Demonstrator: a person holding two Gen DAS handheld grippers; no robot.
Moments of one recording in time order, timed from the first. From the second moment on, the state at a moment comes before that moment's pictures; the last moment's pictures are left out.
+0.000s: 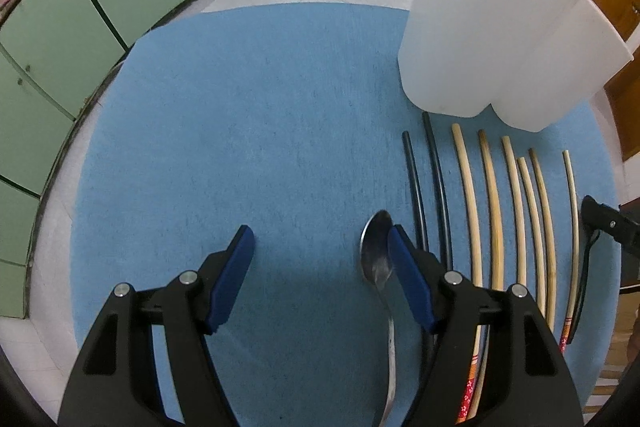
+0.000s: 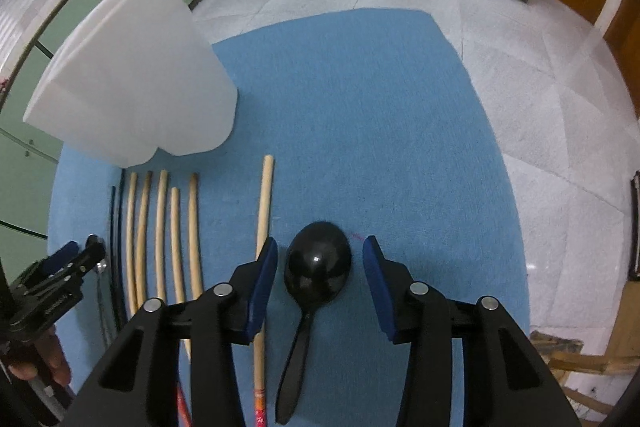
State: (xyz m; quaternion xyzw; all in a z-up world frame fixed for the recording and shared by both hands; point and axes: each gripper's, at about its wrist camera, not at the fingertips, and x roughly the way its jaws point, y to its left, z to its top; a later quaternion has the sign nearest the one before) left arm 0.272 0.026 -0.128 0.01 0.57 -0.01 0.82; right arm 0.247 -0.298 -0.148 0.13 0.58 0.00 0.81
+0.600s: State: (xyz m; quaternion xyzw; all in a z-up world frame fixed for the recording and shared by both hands) left arm 0.260 0.021 -0.120 -0.03 0.56 -0.08 0.83; right arm 0.231 -0.309 -0.135 0.13 0.52 0.03 0.84
